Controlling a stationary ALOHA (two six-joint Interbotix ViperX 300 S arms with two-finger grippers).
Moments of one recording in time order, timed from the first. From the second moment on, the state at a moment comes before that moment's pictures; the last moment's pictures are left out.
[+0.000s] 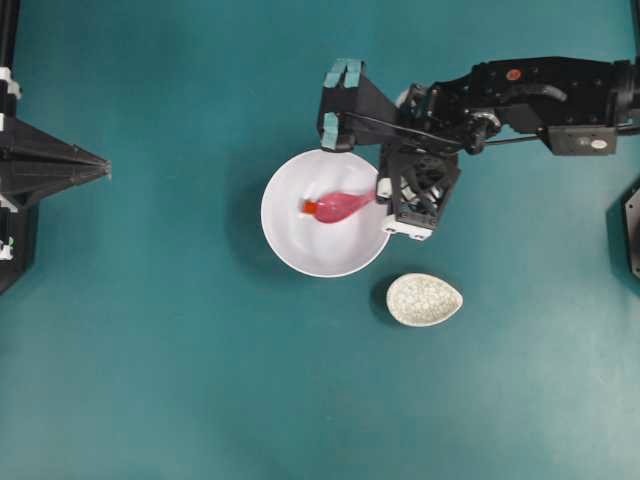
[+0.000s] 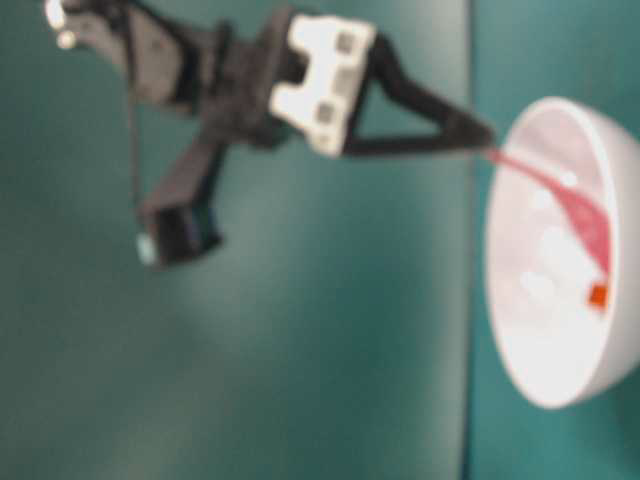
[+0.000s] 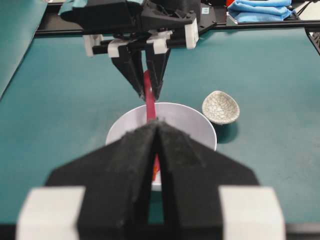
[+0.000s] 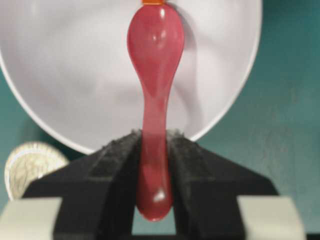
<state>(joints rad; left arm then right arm) 0.04 -1.07 1.14 0.02 -0.01 0.04 -0.19 0.05 0.38 0.21 0.75 -0.09</state>
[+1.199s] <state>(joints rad) 0.04 -1.07 1.14 0.03 -0.02 0.04 -0.16 0.06 0.23 0.24 1.06 -0.05</state>
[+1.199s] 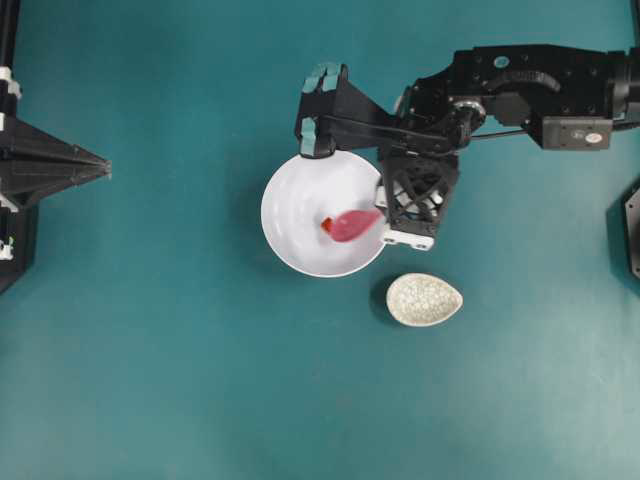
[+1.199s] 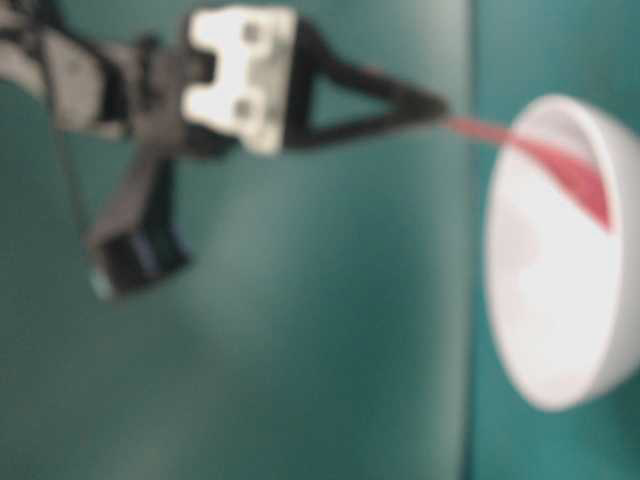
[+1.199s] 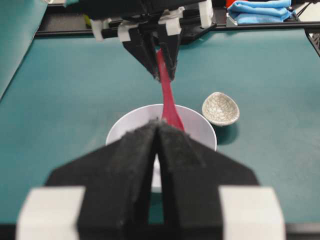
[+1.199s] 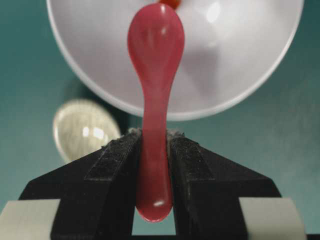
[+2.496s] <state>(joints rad) 0.04 -1.07 1.14 0.03 -0.03 0.04 -0.15 0.13 0.23 0.18 0.83 -0.06</state>
